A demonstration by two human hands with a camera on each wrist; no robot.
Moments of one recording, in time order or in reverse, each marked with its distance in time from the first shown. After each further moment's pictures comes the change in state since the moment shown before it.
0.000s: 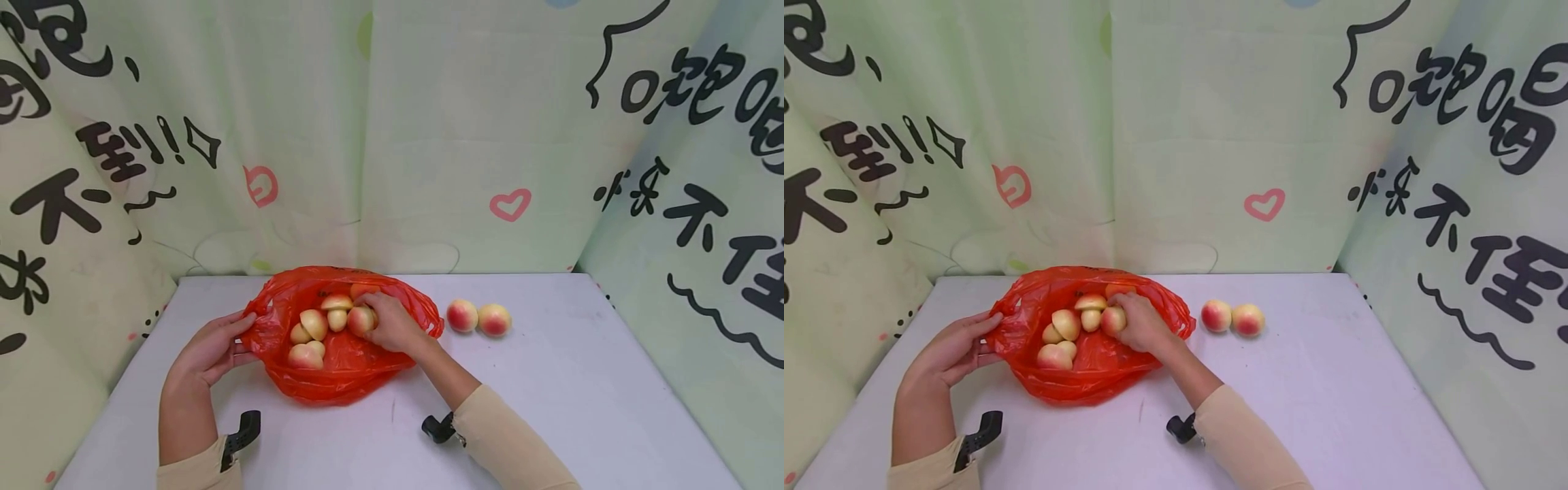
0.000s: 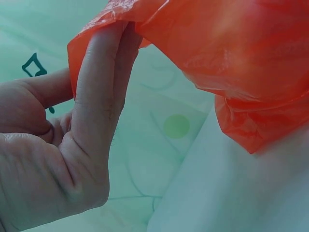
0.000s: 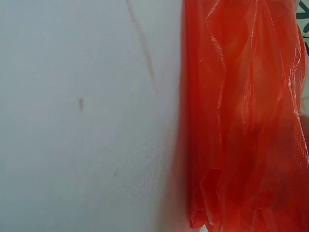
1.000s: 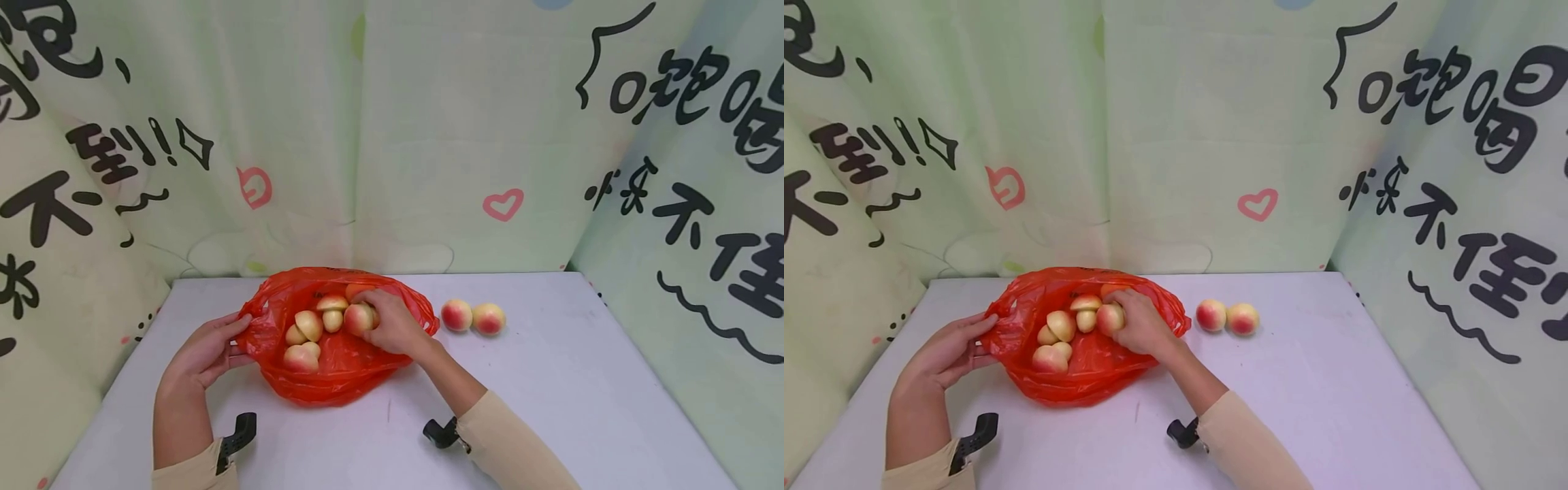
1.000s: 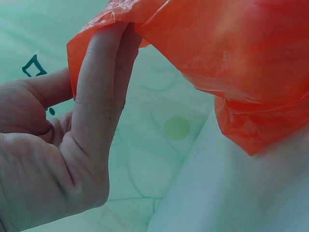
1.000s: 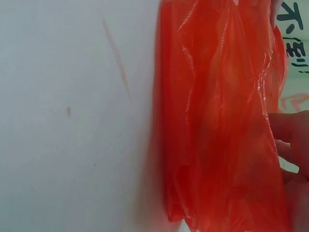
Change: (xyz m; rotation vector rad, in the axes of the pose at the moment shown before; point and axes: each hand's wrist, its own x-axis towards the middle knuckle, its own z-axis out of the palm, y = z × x) left_hand -0.002 0.002 0.004 0.008 -0.001 -0.008; right_hand -0.015 -0.007 -0.014 0.060 0.045 -0.009
